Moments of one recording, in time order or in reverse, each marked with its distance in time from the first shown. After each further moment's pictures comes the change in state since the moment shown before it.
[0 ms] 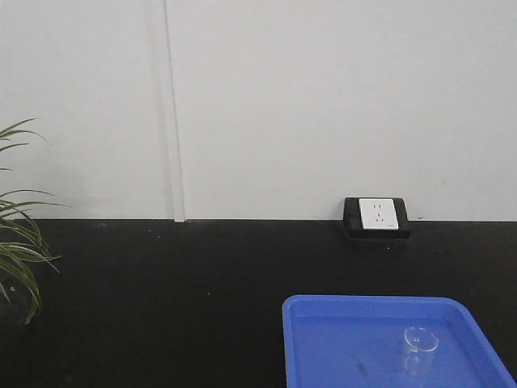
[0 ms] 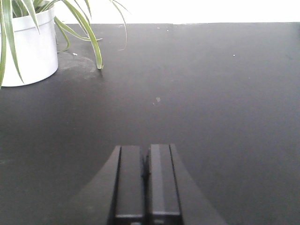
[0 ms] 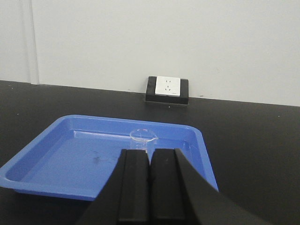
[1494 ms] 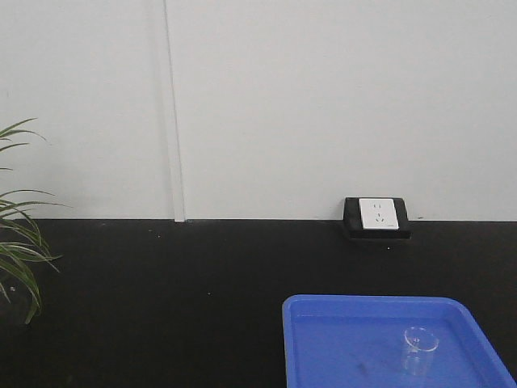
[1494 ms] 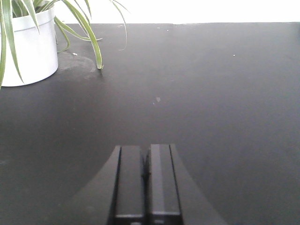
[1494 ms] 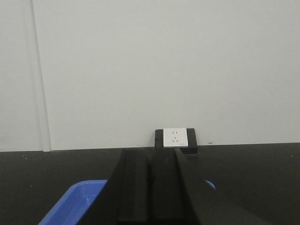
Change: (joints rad) left arm 0.000 0.000 0.000 0.000 0.000 0.000; right arm 0.000 0.002 -0.032 0.058 -0.185 0.069
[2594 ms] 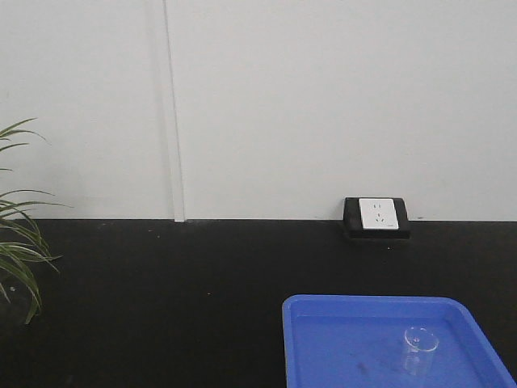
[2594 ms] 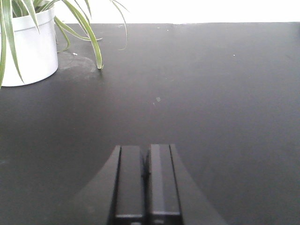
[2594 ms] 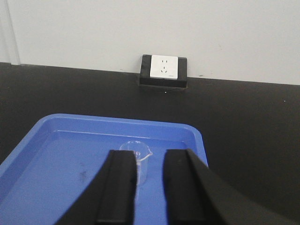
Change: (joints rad) left arm 0.000 0.000 0.000 0.000 0.000 0.000; right arm -0.023 0.746 -0.270 0.009 -0.087 -0.125
